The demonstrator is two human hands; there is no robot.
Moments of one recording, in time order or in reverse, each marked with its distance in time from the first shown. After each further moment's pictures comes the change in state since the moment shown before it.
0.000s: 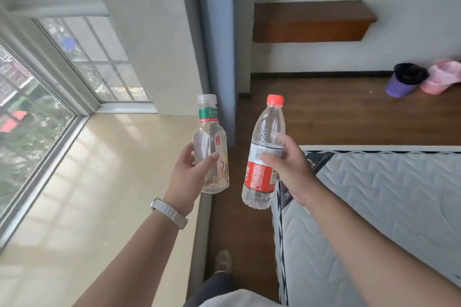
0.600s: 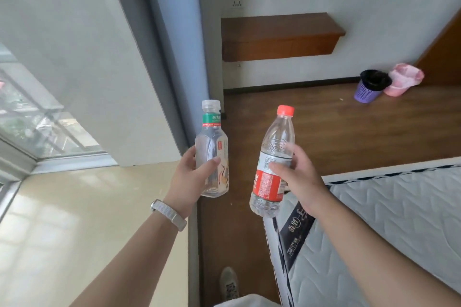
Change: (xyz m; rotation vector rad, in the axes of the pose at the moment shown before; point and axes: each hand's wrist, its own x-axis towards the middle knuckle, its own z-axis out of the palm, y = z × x) left_hand 0.270 0.041 0.047 0.024 -0.229 -0.011; right_hand 0.217 -0.028 -0.037 -0.073 0.220 0.049
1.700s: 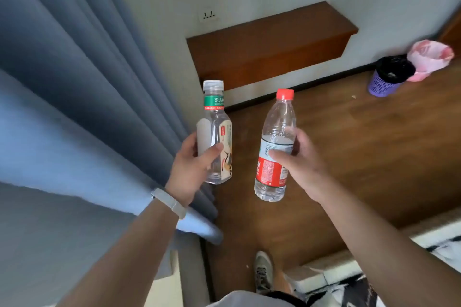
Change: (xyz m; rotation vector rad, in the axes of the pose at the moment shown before) left_hand 0.455 0.133 0.102 0.153 -0.096 -0.008; right_hand 0.441 -0.094 -0.065 0.066 0.094 -0.001
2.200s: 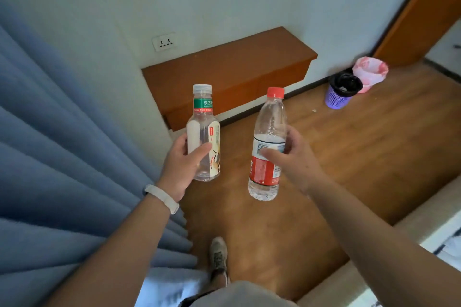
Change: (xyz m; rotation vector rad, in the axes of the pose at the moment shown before) left_hand 0.213 0.032 0.022 0.020 -0.200 0.021; right_hand 0.143 -0.061 -0.014 -0.119 0.219 -0.037
